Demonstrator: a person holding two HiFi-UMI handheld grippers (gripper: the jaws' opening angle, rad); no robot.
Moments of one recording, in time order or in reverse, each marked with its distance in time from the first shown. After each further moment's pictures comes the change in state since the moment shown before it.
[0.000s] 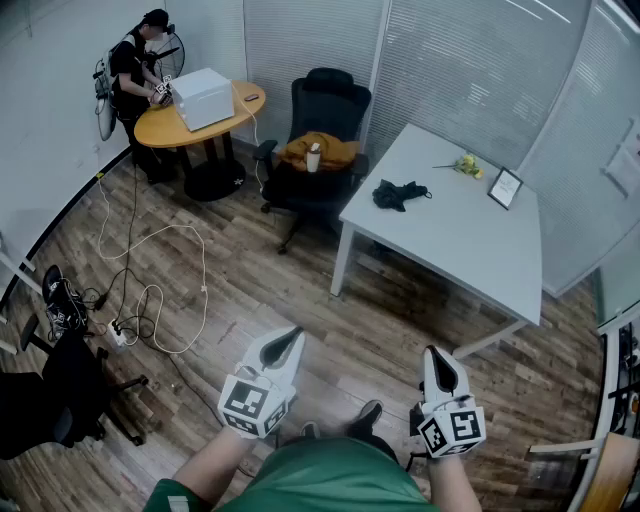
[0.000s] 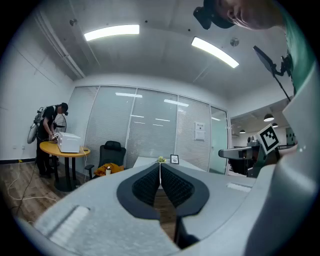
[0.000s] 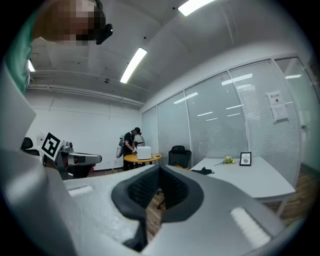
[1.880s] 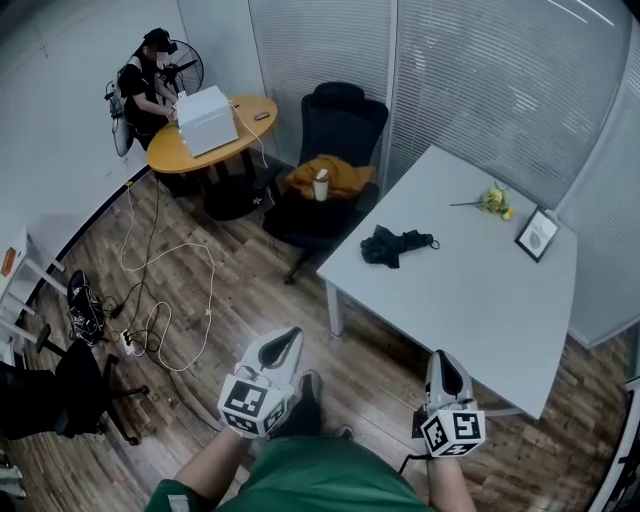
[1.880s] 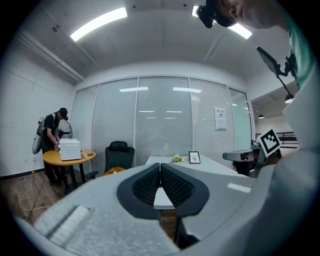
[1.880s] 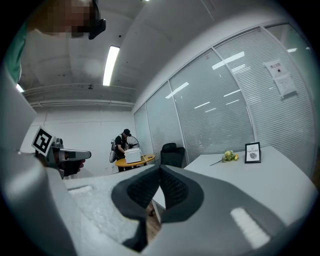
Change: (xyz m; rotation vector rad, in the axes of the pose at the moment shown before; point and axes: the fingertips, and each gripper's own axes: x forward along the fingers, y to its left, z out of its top) left arm 0.323 0.007 0.030 0.072 0.086 0.187; right arm 0.220 -0.302 0.004 0.127 0.028 0.055
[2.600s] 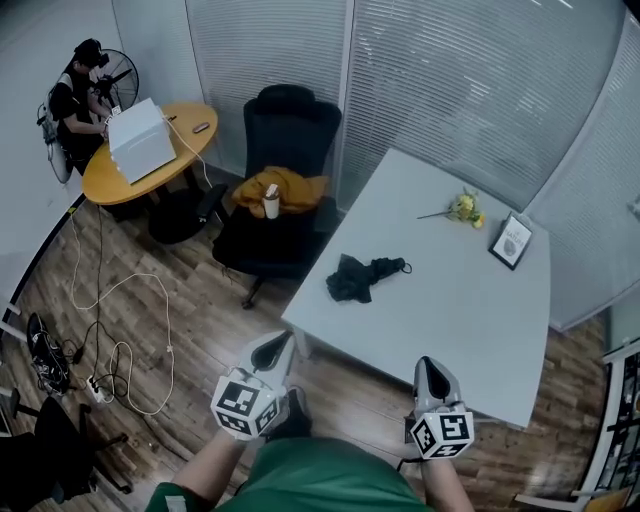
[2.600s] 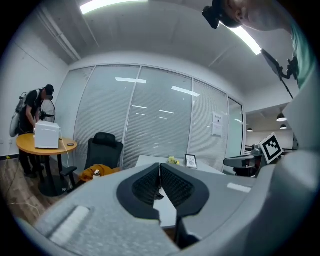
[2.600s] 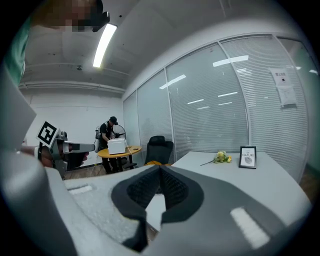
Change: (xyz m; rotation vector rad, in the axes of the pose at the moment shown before) left arm 0.174 0.084 -0.014 -0.103 0.015 -0.176; right arm 0.136 -0.043 -0.005 -0.070 0.098 -0.151
